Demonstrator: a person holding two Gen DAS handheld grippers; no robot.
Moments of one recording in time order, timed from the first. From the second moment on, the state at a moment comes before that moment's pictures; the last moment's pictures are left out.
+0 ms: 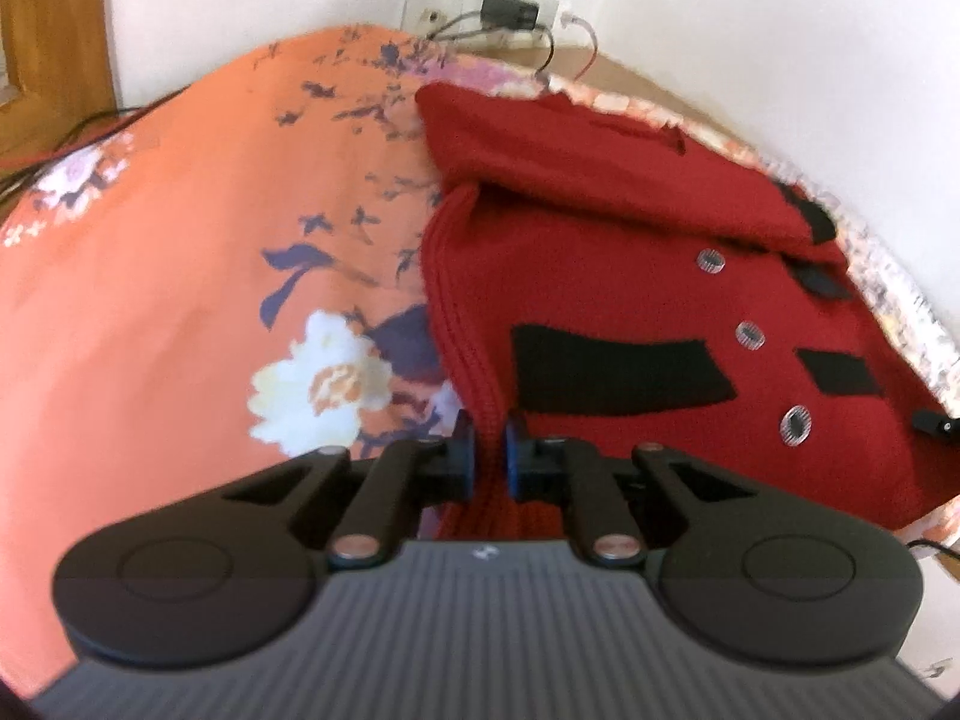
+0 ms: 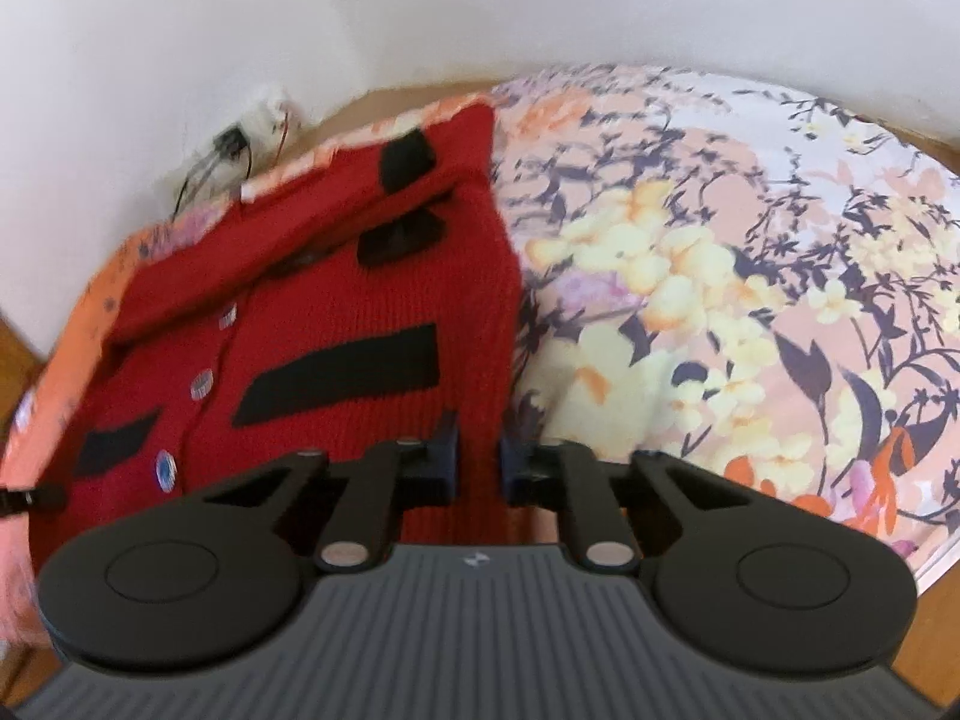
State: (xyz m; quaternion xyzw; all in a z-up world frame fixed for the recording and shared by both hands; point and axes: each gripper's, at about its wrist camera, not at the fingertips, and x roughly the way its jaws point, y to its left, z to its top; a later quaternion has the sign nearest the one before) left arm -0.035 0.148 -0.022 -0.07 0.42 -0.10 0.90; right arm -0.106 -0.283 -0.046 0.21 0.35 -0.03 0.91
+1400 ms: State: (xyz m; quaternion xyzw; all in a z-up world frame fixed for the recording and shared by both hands) left arm 0.040 0.158 0.008 -0.12 0.38 -0.05 0.92; right arm -0.006 -0.318 -0.018 0.25 0.28 0.00 0.92
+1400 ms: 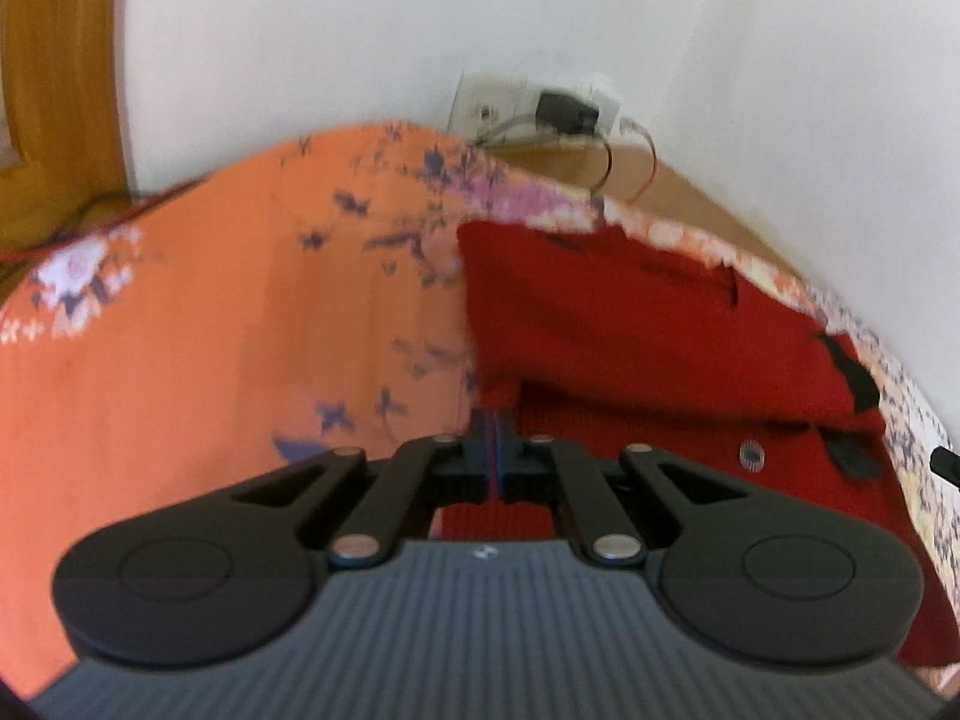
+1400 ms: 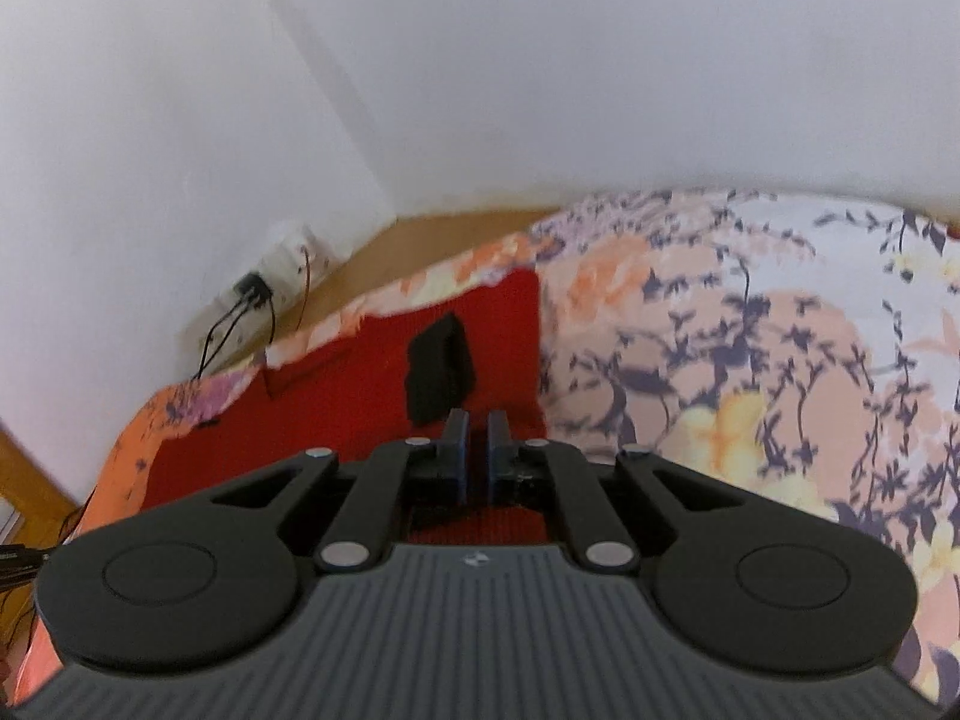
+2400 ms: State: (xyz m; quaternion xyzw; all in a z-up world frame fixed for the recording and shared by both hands) left arm -0.043 0.168 -0.028 -0.13 0.50 -0.13 0.85; right arm -0.107 -0.284 -0.032 0.18 0.42 0.05 0.89
